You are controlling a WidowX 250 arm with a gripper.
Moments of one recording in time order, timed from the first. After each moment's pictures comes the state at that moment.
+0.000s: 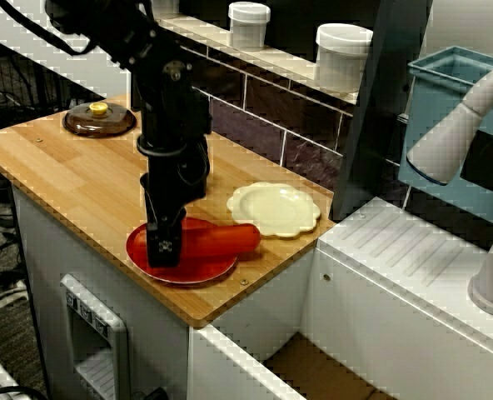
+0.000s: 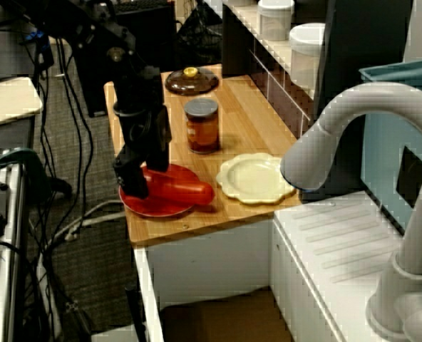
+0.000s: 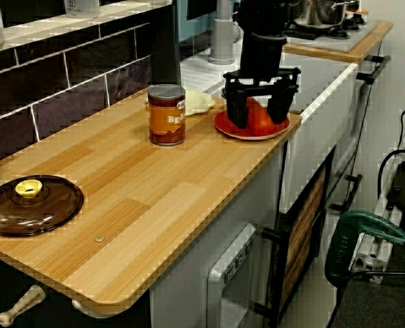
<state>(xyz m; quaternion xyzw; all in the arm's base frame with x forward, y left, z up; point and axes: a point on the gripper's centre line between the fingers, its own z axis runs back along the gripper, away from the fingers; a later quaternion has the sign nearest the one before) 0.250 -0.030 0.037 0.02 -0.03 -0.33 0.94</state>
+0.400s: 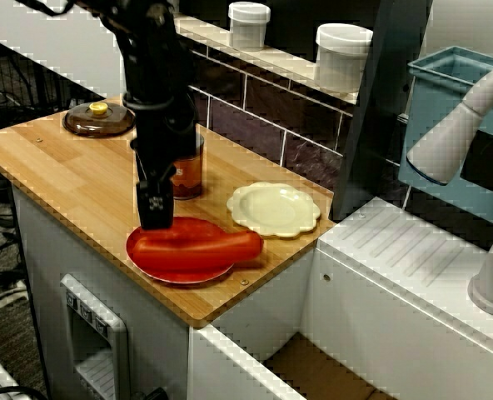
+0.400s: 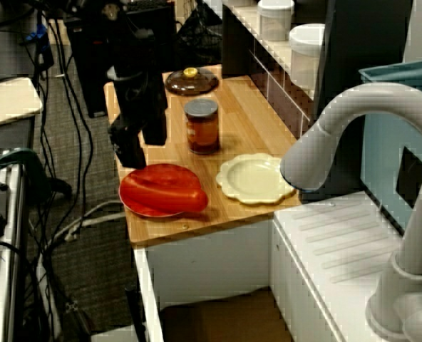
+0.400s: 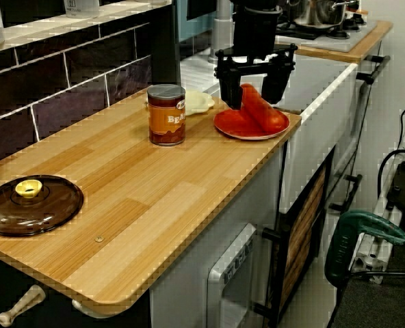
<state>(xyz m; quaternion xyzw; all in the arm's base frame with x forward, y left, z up) 0.252 -0.016 0.068 0.00 -0.04 -0.32 0.95</state>
